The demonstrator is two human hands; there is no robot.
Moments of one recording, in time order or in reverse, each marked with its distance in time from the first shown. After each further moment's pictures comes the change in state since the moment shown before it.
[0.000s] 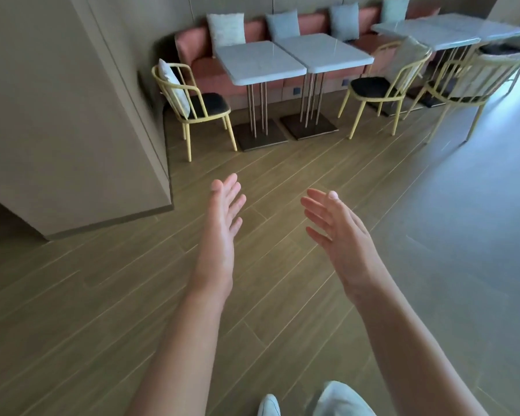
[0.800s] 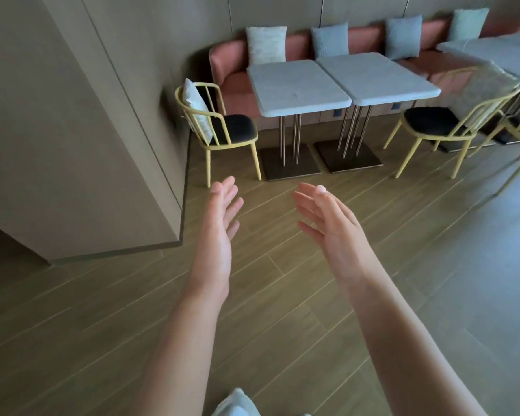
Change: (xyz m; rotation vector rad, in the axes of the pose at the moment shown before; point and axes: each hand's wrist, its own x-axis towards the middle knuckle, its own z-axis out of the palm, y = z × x) left_hand 0.399 0.010 0.063 0.042 0.159 -0.005; right_hand 0.439 -0.061 0.021 -0.061 -0.208 -0.007
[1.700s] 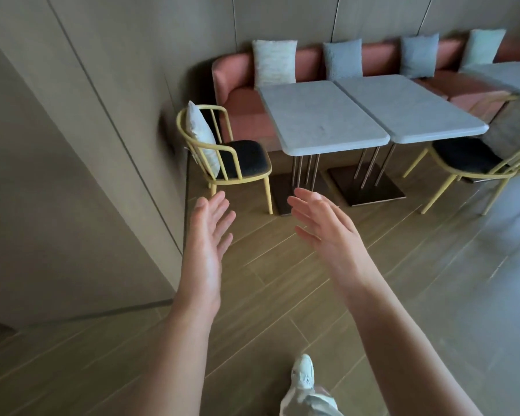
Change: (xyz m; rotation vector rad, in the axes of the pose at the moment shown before) left_hand 0.396 -0.004 -0.132 -0.142 0.055 -0.028; right_hand 0.372 -0.018 0.165 -0.052 -0.001 -0.014
